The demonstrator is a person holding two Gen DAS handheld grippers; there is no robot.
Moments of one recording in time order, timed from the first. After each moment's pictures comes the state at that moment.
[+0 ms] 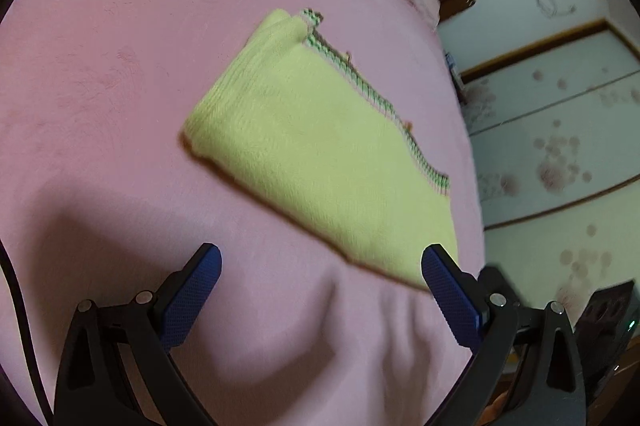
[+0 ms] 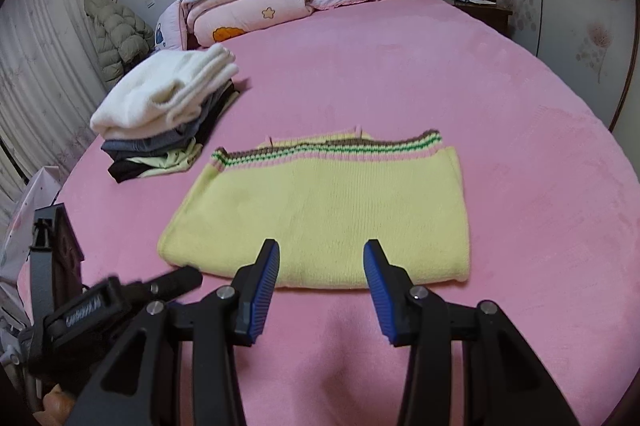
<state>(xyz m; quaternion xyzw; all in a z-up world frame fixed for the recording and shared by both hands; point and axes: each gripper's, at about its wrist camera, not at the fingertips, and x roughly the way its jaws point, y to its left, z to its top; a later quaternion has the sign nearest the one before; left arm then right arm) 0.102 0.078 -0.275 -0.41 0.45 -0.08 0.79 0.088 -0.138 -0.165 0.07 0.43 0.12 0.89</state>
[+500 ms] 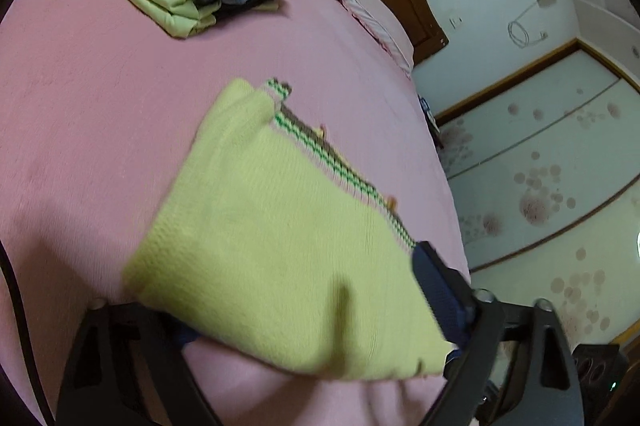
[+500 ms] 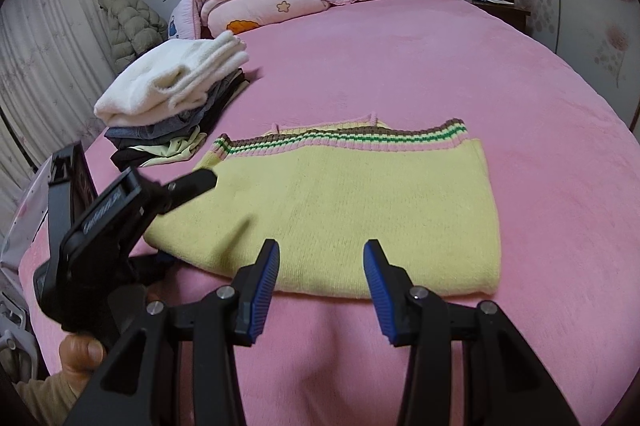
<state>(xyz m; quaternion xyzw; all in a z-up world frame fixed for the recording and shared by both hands) 0.151 0.080 -0.279 -0.42 0.36 -0.08 0.83 0.102 -0.133 -0.191 0.06 0.43 0.16 0.89</state>
